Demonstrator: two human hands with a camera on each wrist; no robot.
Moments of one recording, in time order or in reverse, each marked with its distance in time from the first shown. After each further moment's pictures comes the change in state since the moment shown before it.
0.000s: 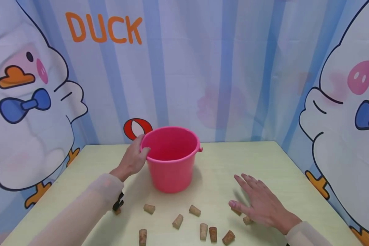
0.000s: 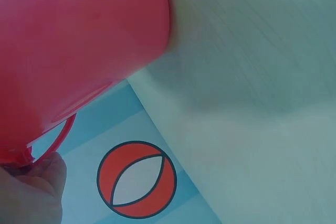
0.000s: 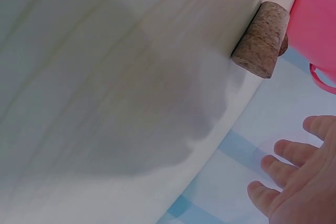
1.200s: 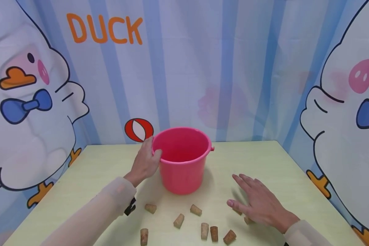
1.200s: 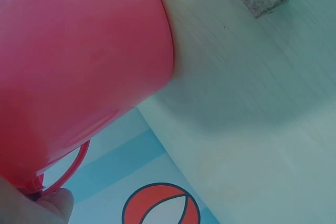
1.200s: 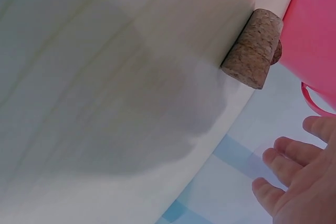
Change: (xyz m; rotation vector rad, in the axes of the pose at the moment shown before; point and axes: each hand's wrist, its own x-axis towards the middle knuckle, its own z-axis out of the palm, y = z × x) left_hand -0.010 0.029 0.038 0.089 0.090 -0.085; right_hand 0.012 -0.001 -0.002 -0.018 -0.005 0.006
